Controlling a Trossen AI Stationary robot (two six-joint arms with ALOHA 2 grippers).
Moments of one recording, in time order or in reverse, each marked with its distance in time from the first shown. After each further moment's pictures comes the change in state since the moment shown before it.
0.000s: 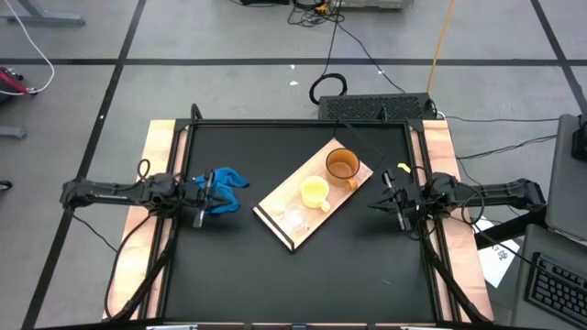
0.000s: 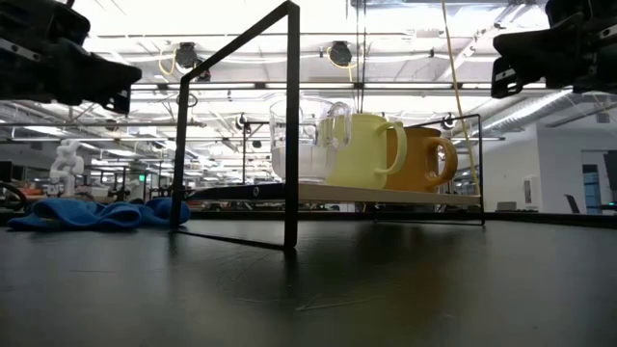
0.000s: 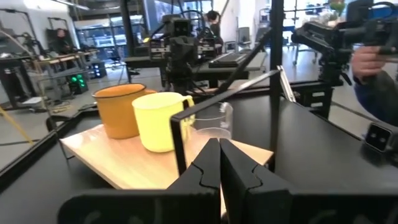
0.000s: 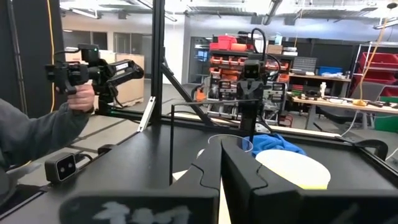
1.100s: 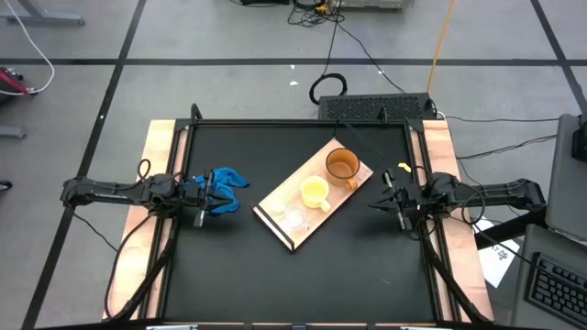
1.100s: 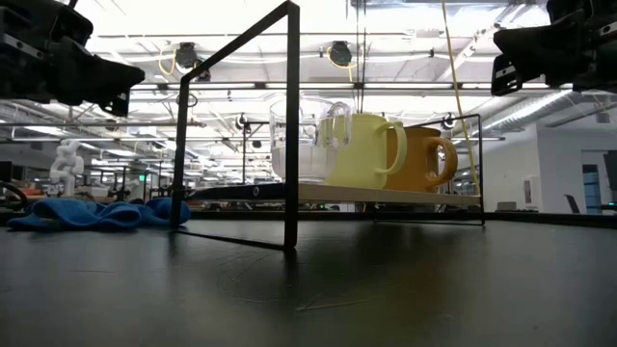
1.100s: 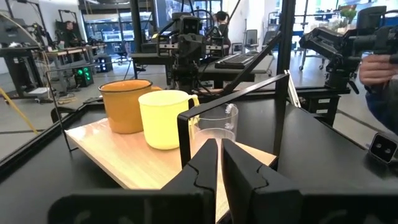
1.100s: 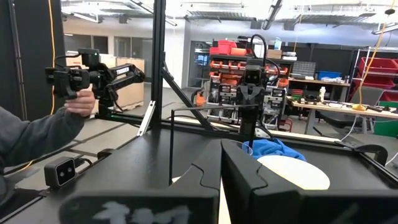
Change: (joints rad) left arm -0.030 0.001 0.000 0.001 -0.060 -0.049; right arm 0.000 0.000 -0.001 0.020 0.000 0.001
